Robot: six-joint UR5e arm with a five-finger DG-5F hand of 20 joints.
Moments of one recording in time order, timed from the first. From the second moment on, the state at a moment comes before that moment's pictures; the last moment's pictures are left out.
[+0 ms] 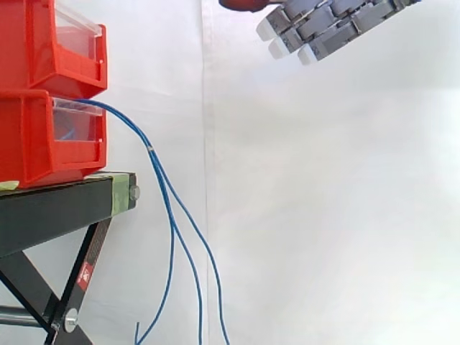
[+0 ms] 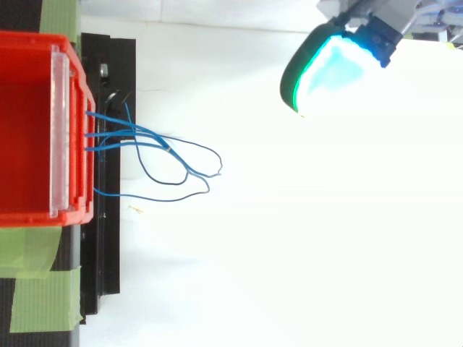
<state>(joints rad) 0.14 -1.64 -1.54 -3.31 -1.28 -0.24</state>
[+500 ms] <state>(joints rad) 0.14 -1.64 -1.54 -3.31 -1.27 -0.38</state>
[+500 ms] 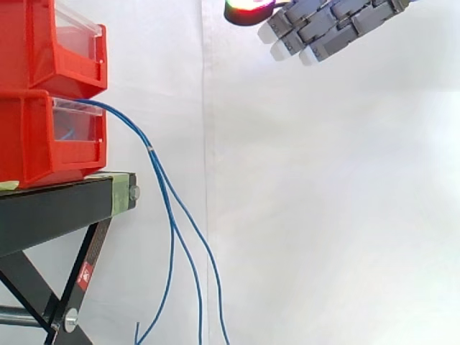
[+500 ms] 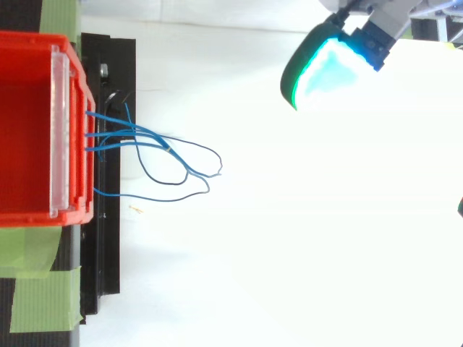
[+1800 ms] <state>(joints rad) 0.17 -1.74 -1.83 -2.89 -1.04 -0.54</state>
